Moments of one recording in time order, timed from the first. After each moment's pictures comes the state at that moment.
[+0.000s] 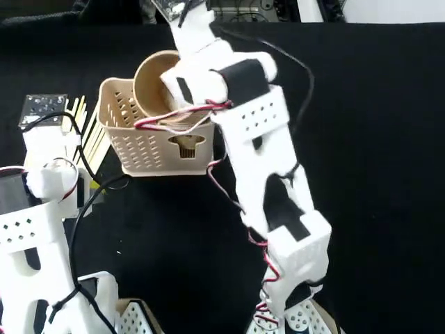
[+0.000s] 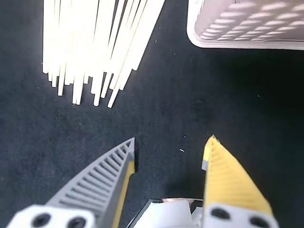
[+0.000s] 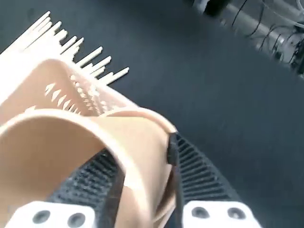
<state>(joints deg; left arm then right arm) -20.7 -44.4 22.6 99.3 -12.9 -28.4 20.4 -58.4 92.0 9.2</state>
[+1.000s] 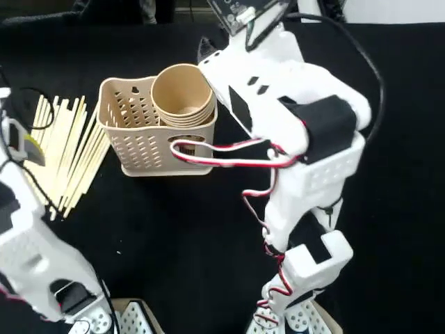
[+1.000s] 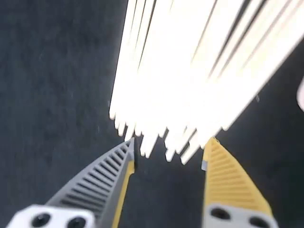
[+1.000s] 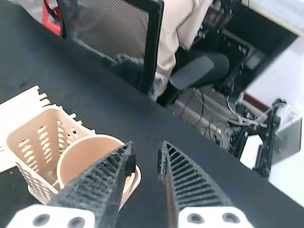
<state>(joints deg) -40.5 23.3 -30.5 100.3 -24.4 -23.4 10.7 -74.3 99.4 18.4</state>
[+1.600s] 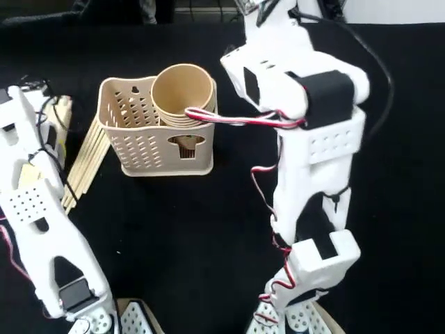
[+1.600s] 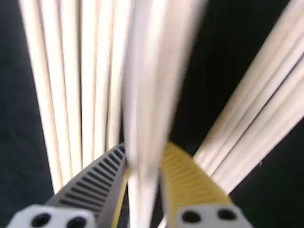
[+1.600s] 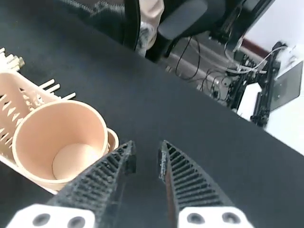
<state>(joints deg) -34.4 60.0 -58.2 100.8 -23.6 -16.8 10.8 -64.0 99.4 18.4</state>
